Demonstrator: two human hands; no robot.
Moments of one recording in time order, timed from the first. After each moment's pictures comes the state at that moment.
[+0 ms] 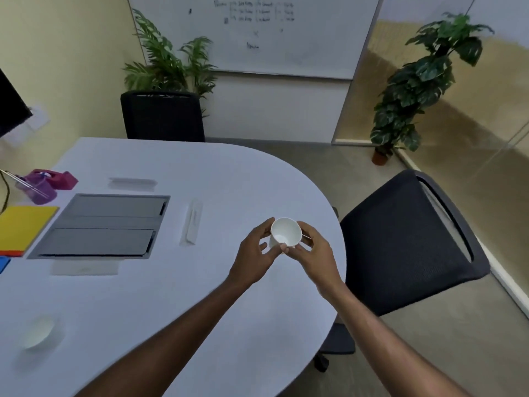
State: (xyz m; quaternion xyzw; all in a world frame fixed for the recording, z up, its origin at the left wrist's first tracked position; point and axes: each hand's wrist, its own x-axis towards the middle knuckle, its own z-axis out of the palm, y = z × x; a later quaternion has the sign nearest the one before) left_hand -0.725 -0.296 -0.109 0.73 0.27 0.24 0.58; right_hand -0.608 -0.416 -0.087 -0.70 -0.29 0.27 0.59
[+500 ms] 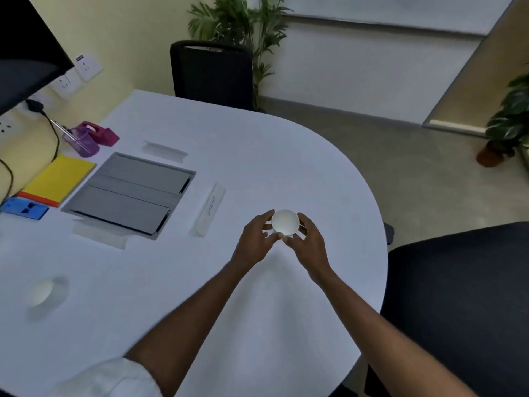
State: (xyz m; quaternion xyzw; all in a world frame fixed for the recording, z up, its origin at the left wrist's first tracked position) left_hand -0.597 -0.166 -0.198 0.72 0.47 0.21 0.47; right_hand -0.460 -0.248 -0.191 -0.68 -0.33 0.41 0.51
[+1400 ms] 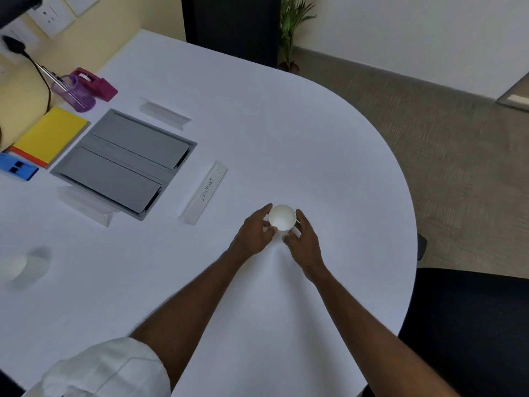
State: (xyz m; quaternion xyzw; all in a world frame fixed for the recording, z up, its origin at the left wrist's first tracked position) left_hand -0.555 -0.095 -0.294 0.70 0.55 0.09 0.44; right_hand -0.411 -0.164 -0.302 -0.70 -0.33 0.49 0.40
